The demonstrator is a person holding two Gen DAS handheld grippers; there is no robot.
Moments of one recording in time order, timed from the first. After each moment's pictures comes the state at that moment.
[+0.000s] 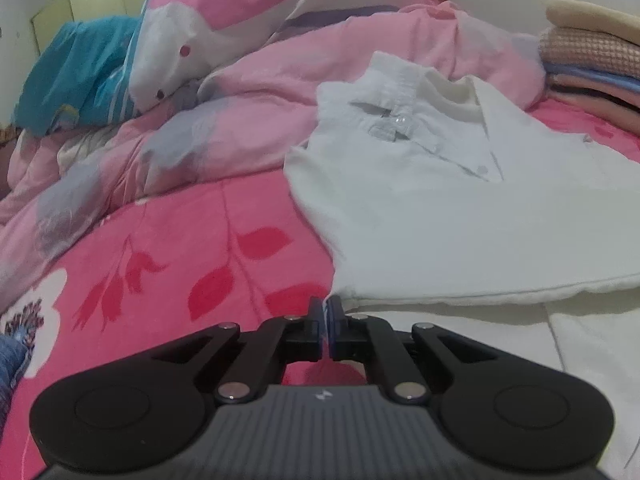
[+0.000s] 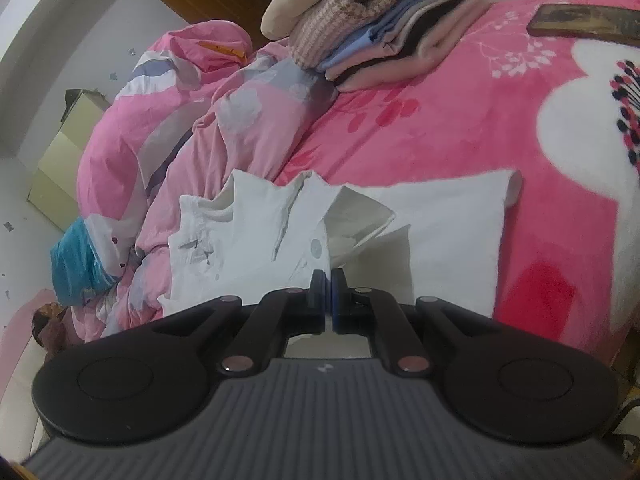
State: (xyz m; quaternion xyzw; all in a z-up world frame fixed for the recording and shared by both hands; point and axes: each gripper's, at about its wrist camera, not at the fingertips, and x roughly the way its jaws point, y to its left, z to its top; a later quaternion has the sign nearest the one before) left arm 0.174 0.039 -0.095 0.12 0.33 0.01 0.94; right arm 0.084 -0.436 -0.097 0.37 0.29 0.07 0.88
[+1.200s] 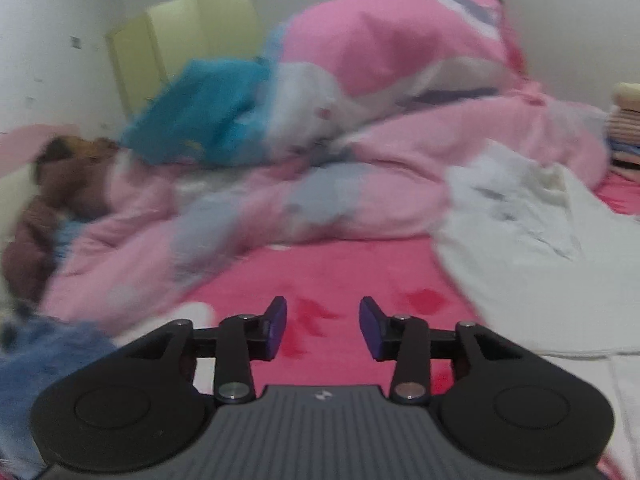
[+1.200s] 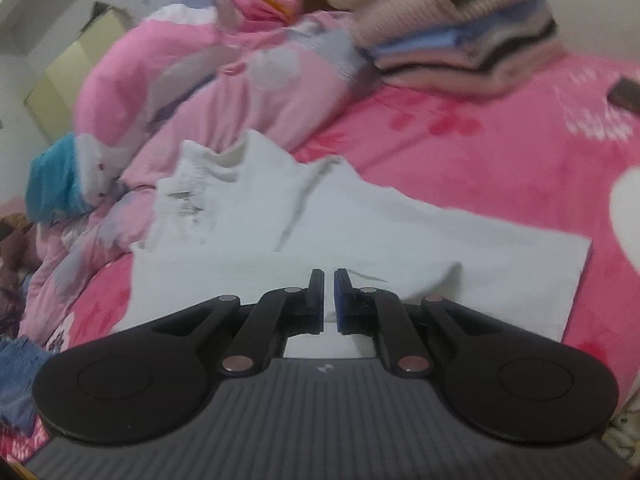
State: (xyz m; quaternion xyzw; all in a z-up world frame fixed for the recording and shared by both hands) left arm 0.131 0.128 0.004 0.10 0.27 0.07 0.95; right arm 0.129 -0.386 -0.070 0.22 0.30 0.10 0.92
